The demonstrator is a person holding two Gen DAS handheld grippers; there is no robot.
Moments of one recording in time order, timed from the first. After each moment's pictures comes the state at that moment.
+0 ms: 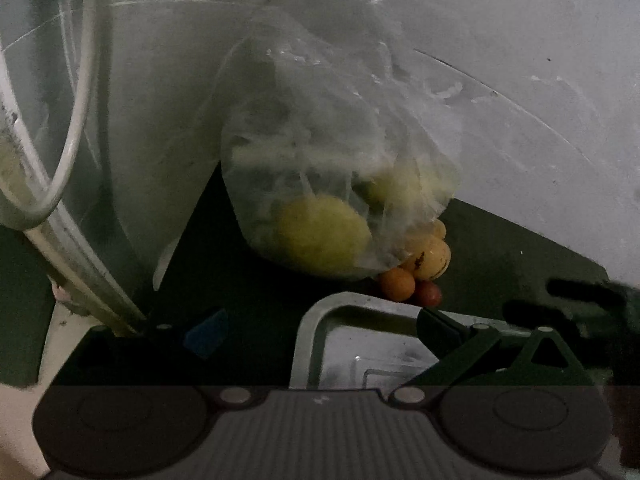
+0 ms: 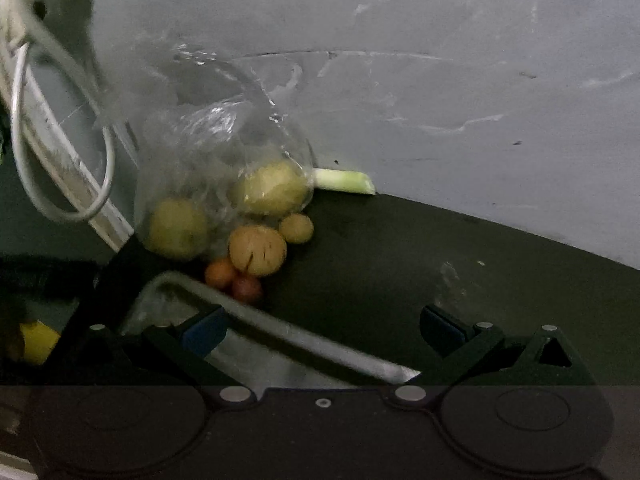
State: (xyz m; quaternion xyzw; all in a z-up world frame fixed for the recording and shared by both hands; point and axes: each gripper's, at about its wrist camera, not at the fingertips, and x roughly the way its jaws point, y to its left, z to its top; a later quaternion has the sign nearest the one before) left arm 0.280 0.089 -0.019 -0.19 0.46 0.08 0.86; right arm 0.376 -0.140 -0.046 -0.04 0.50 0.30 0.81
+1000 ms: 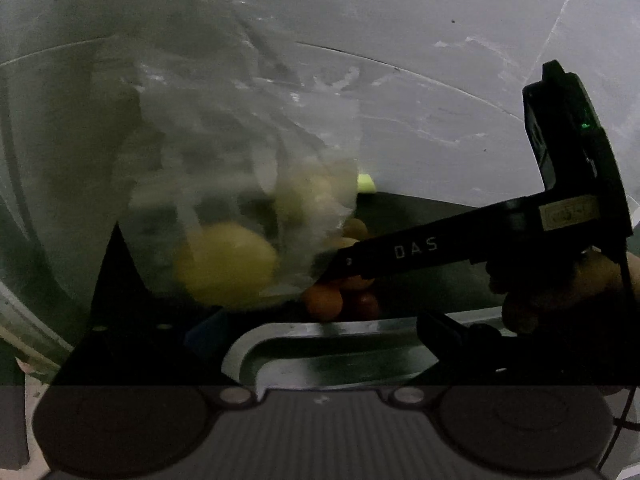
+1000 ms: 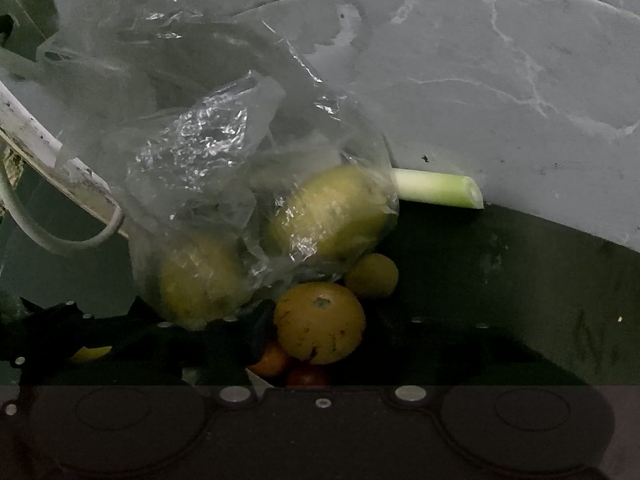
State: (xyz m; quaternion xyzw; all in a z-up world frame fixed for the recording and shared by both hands) left arm 0.307 0.053 -0.023 -0.14 0.44 -0.04 0.89; right arm 0.423 -0.071 -0.079 0.00 0.57 0.35 0.74
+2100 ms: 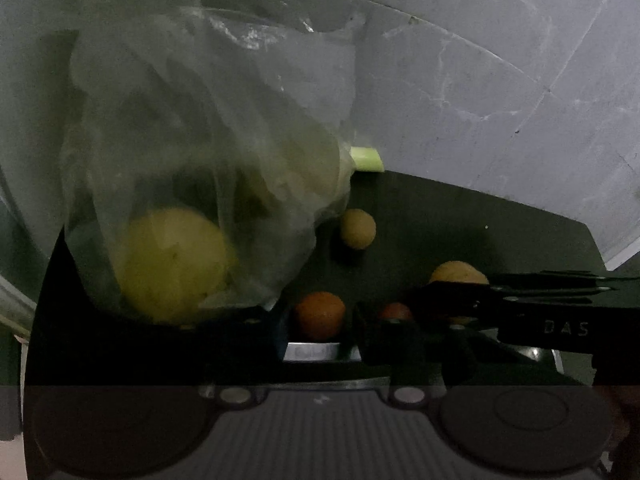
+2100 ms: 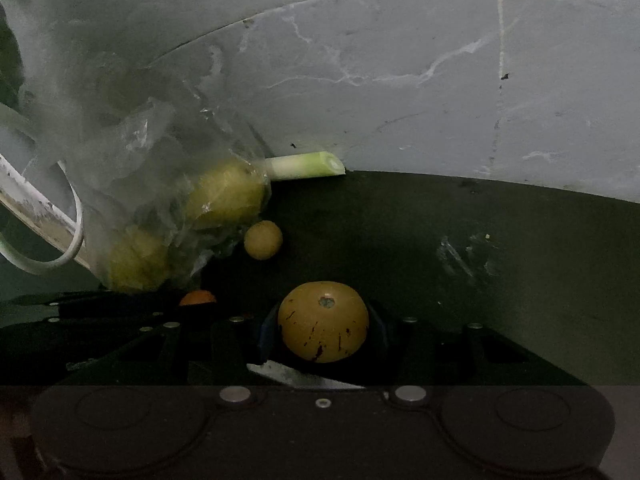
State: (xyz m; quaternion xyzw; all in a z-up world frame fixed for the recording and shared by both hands) left arm 0.363 0.023 -0.063 -0.15 0.48 -0.01 0.86; right arm 0.404 -0.156 -0.080 0.02 0.55 0.26 0.80
